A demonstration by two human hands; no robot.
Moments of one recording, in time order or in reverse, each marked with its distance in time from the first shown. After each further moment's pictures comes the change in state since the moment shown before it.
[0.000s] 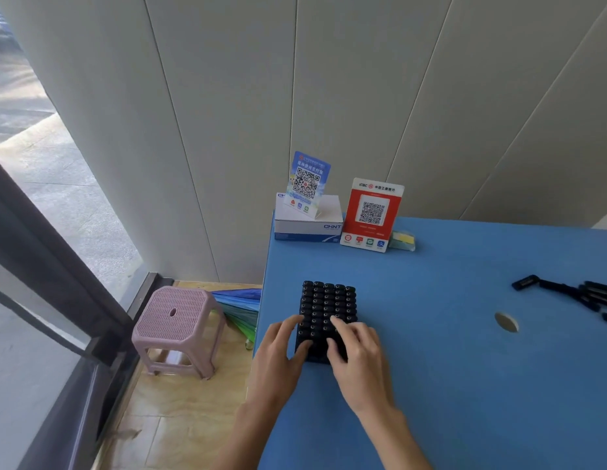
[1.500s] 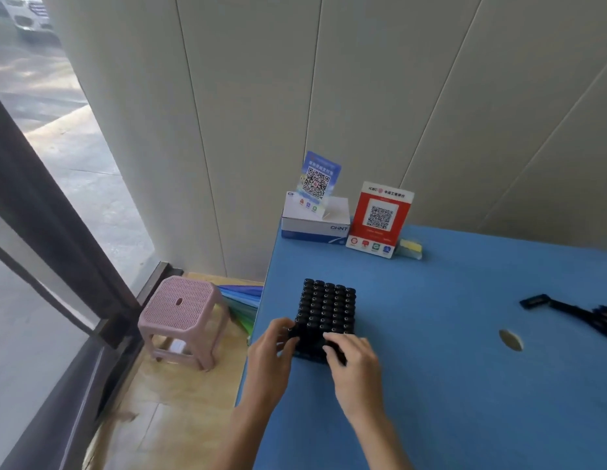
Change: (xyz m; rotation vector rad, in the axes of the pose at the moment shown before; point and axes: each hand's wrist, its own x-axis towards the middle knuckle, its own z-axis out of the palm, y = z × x) left_hand -0.008 0.014 0.005 -0.201 0.137 -0.129; right_hand -0.007 0.008 0.000 0.214 -0.104 0.104
